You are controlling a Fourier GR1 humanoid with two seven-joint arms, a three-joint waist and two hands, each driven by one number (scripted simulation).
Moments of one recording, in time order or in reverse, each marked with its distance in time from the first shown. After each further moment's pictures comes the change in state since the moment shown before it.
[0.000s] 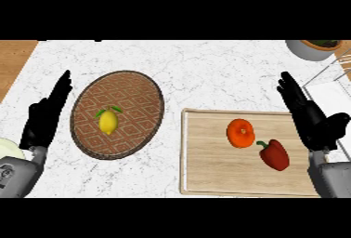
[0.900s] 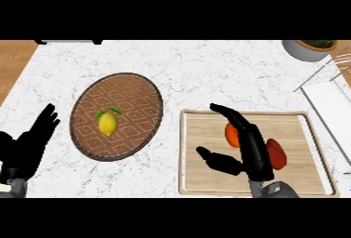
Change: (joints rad) left arm 0.241 -0.034 0.151 0.043 0.176 -0.157 -0.087; right arm 0.059 0.189 0.362 -0.147 0.599 -0.353 0.050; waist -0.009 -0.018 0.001
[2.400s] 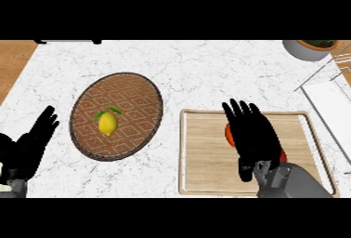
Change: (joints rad) left arm 0.000 -0.053 0.073 0.051 -0.050 -0.076 -0.022; right arm -0.240 -0.150 0.109 -0.124 0.432 0.956 0.761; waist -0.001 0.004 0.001
